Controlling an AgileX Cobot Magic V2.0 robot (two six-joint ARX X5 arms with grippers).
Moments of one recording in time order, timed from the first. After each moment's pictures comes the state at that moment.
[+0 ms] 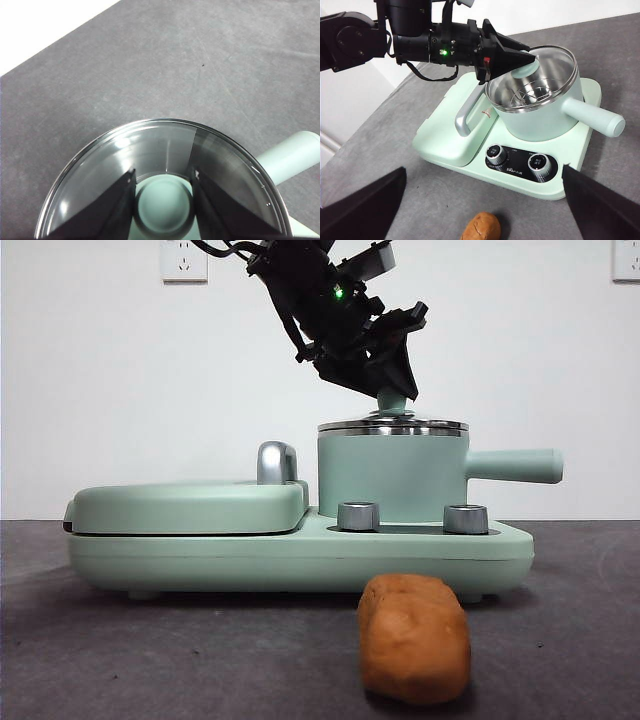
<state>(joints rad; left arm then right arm) -0.65 2.03 1.82 -0.33 0.19 0.19 -0.03 0.52 0.84 -0.71 -0.71 0.23</state>
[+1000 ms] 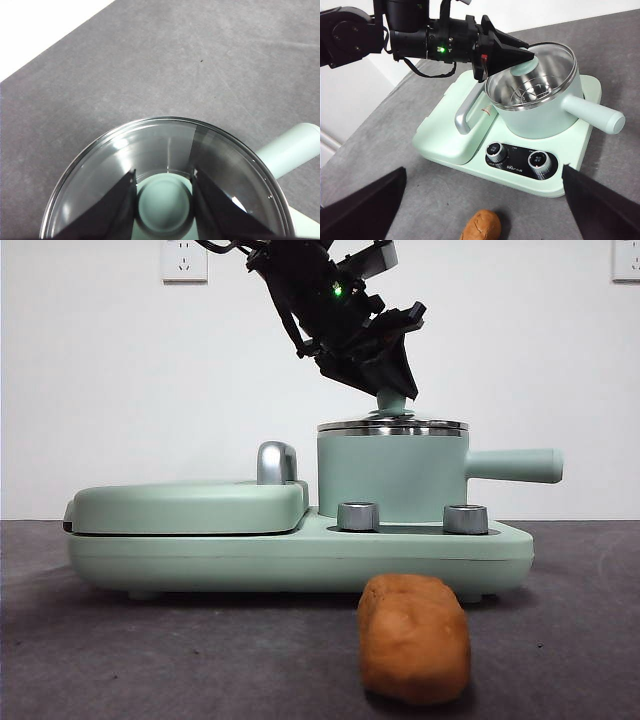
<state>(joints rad) -0.65 2.03 1.83 -0.36 0.19 0.24 -0.03 0.52 0.84 -0.72 -0.71 0.23</state>
